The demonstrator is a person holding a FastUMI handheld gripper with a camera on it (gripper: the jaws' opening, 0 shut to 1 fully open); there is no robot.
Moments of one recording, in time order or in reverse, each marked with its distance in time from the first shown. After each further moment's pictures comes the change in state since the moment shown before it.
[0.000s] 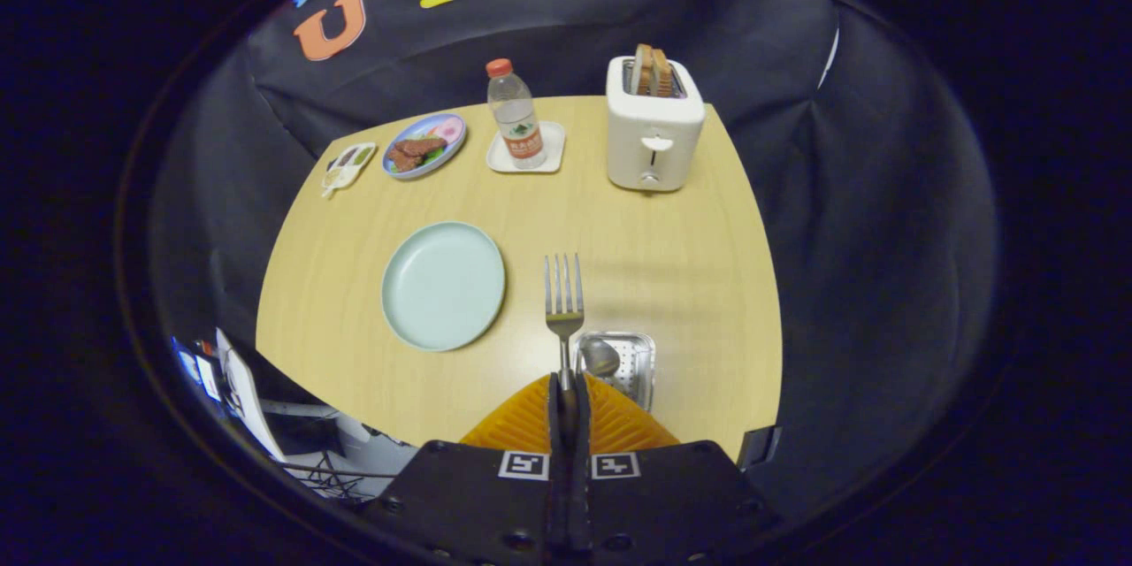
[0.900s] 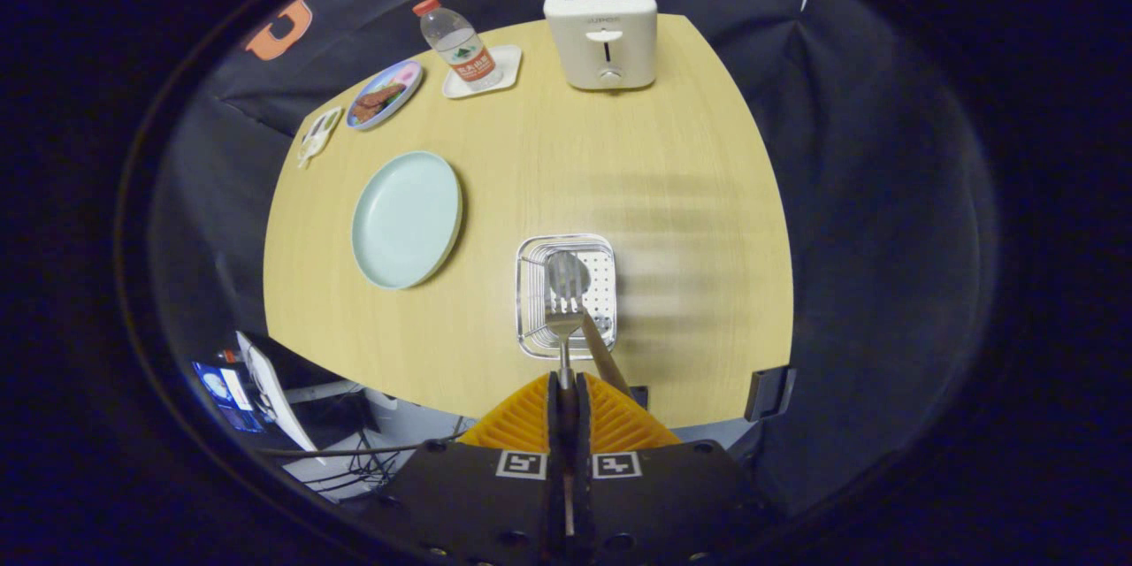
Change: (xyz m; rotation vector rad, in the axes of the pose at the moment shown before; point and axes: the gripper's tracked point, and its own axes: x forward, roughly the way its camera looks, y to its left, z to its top) arm 0.029 -0.025 -0.059 0.110 0.259 0.041
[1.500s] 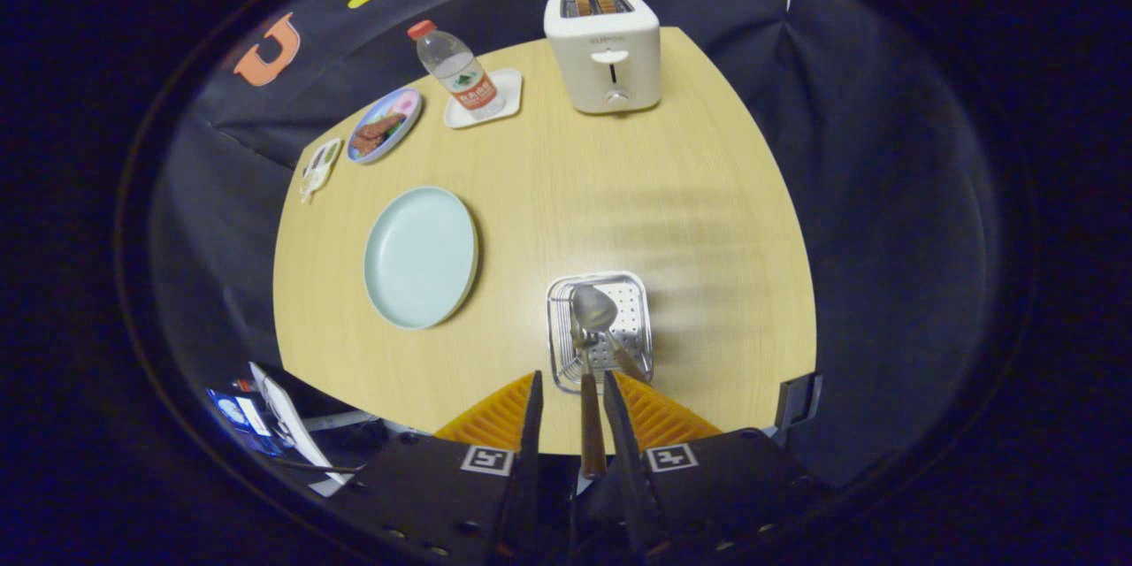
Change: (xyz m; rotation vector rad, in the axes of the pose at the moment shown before) arm -0.004 0.027 0.033 0.038 -0.129 0.025
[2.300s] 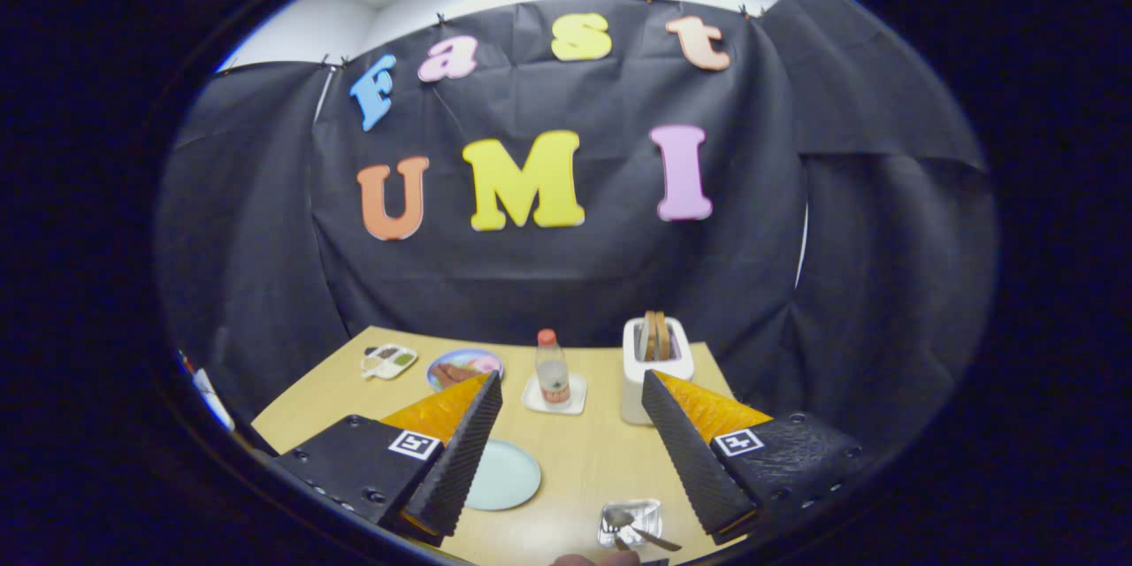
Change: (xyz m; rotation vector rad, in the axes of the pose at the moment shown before) arm -0.206 0.086 0.110 -0.226 -1.121 0.040
